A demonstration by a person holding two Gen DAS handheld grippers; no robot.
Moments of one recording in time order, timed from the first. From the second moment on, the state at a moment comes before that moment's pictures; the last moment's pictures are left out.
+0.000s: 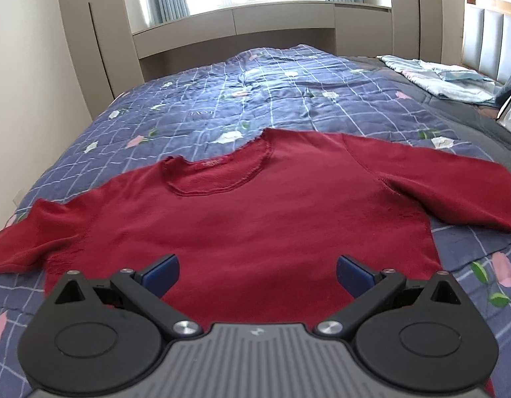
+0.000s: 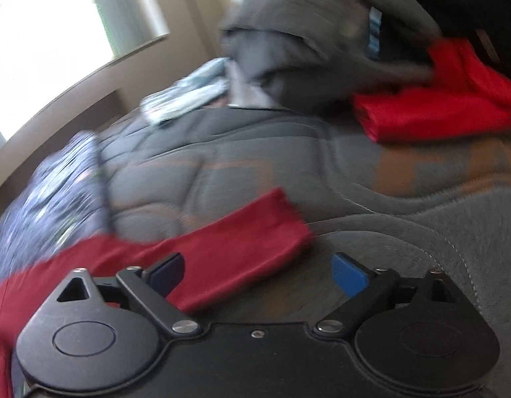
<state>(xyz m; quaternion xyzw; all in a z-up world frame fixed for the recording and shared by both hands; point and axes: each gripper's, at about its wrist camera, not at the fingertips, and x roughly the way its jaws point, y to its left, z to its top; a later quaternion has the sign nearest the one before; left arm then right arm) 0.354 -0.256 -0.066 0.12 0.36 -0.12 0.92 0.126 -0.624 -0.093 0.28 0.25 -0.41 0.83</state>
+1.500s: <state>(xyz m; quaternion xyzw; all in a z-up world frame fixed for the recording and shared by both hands) 0.392 0.037 0.032 -0.06 0.35 -0.02 0.94 0.443 -0.277 0.071 0.17 0.24 0.01 0.96</state>
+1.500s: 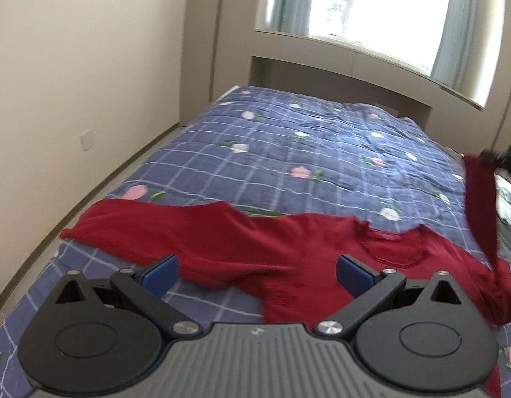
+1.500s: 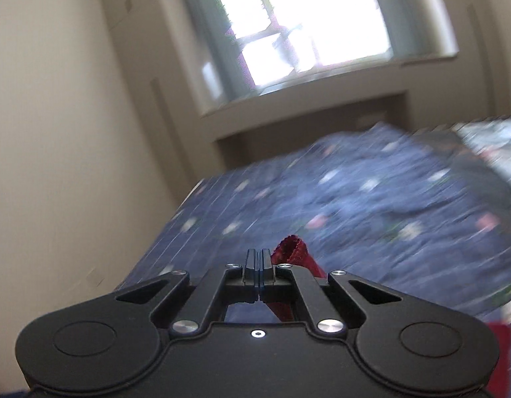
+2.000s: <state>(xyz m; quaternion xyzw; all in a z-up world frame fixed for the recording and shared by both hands) 0.402 0.071 0.001 -0.09 0.36 0.02 0.93 0.439 -0.159 -0.030 0.11 0.34 0.10 0.93</state>
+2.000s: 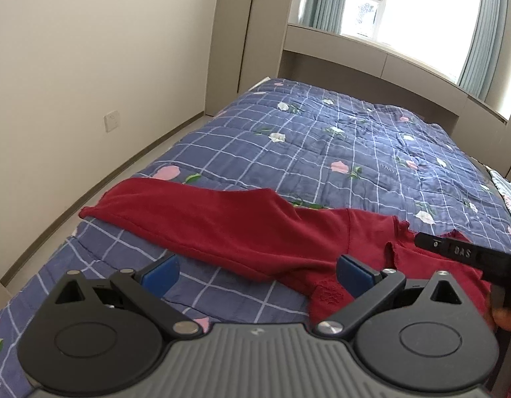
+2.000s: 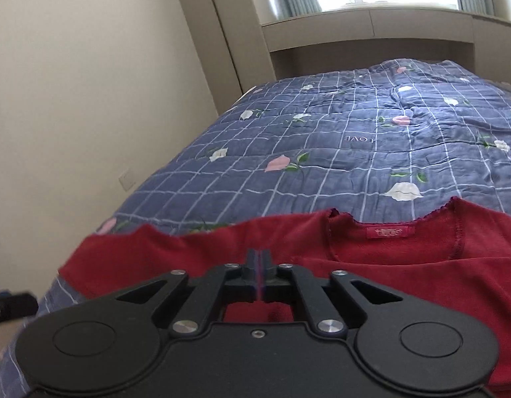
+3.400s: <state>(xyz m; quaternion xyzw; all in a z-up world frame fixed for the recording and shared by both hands) 0.490 -0.097 -0.095 0.02 0.41 -0.04 0.91 0.353 -0.448 -0.078 0.02 0.32 -0.16 0.93</state>
